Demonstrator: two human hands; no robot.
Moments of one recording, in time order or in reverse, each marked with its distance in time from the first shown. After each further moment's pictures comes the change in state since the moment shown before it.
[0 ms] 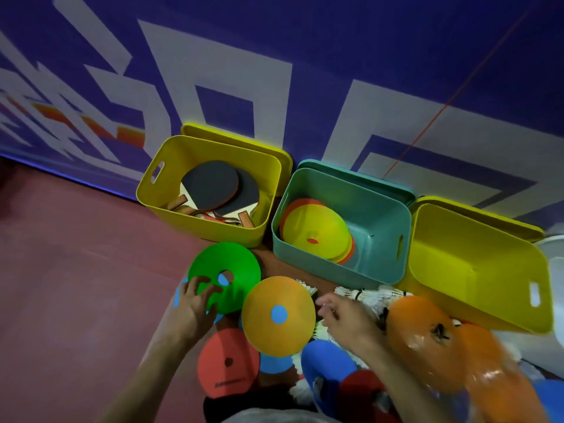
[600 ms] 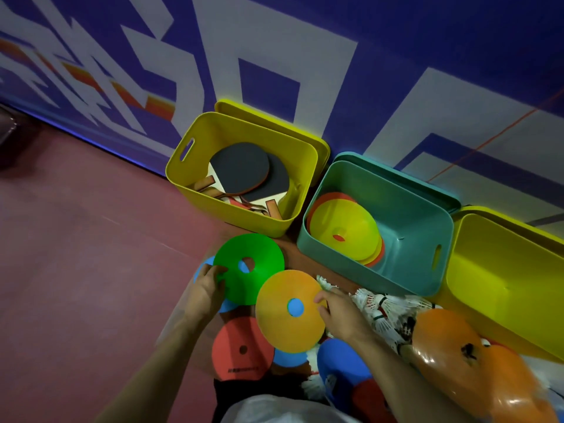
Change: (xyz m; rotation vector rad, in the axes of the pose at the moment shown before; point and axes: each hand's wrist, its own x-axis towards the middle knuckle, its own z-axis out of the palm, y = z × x) left_hand 0.010 -0.025 0.020 -0.311 0.016 -0.430; right_hand 0.062 0.000 0.059 -0.261 -0.153 -0.081
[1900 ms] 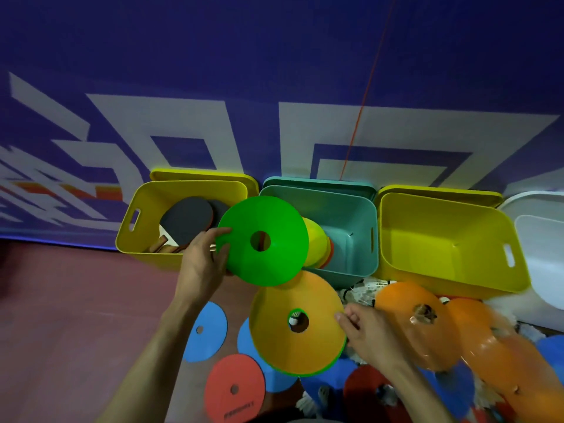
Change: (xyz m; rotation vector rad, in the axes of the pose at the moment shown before) left_hand 0.003 0.230 -0.090 -0.134 0.104 0.529; right_hand -0.122 0.057 -0.043 0.435 0.492 0.035
